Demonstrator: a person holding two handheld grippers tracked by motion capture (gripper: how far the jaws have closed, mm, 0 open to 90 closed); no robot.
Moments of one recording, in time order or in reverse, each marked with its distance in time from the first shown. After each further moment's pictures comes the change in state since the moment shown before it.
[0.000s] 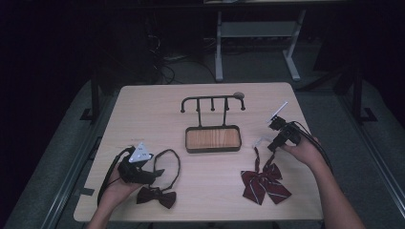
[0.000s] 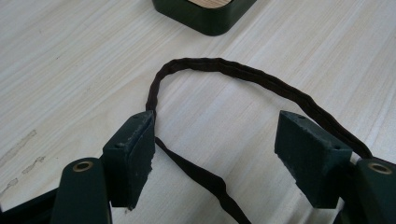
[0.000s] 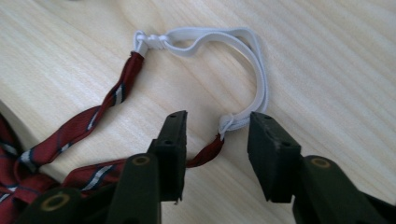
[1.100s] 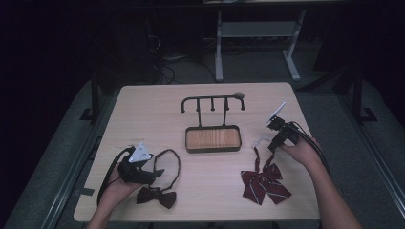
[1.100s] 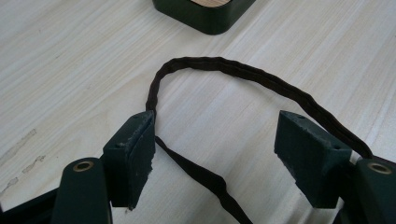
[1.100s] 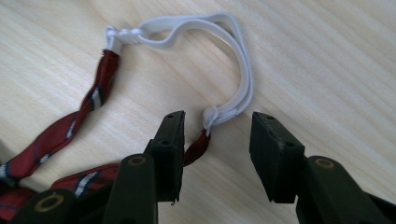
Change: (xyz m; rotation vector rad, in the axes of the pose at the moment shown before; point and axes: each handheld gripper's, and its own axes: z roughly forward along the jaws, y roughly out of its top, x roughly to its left) left arm 0.000 0.000 0.000 0.003 -0.001 0.003; right arm 0.000 0.003 0.005 0.044 -0.049 0.060
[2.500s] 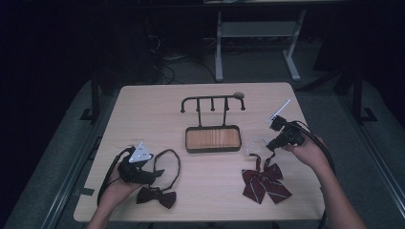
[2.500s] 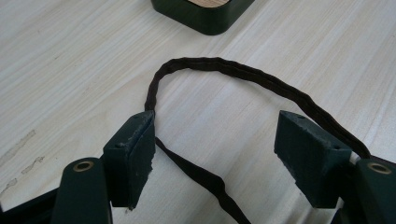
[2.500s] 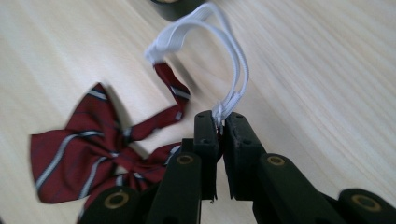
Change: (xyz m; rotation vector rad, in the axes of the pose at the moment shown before) left arm -0.001 0.000 0.000 -0.002 -0.002 0.002; right arm 0.028 -0.014 -0.049 -0.138 0.130 -0.200
